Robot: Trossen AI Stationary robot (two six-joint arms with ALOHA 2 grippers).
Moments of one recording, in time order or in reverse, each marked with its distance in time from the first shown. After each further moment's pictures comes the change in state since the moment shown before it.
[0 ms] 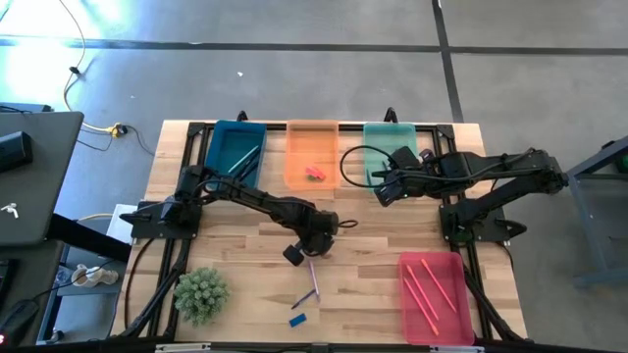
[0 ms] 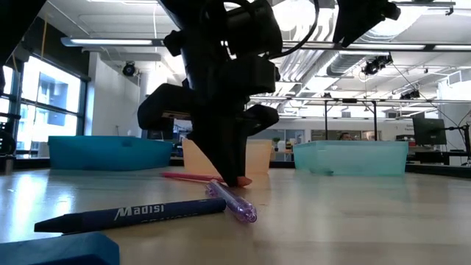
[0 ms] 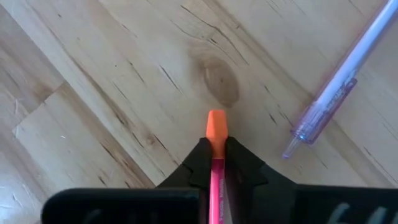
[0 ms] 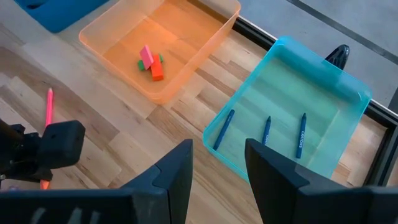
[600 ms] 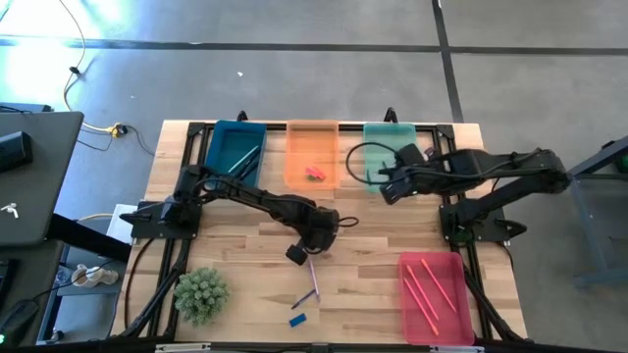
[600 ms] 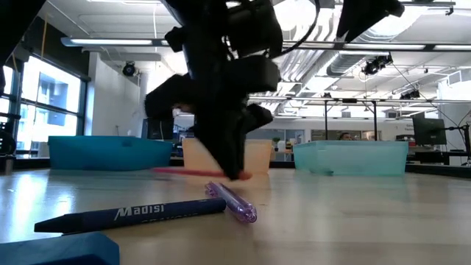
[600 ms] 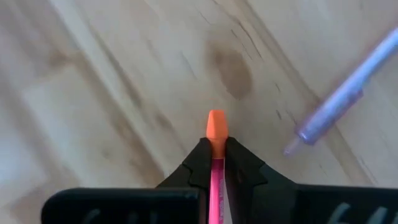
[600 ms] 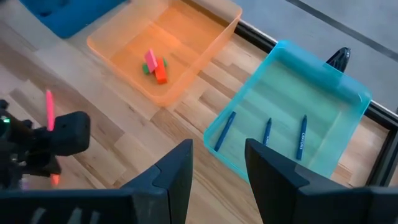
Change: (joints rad) left arm 0.002 -0.038 0.024 -0.032 -0.006 -0.141; right arm 0.001 -0.044 0.000 -0.004 -0.006 -0.012
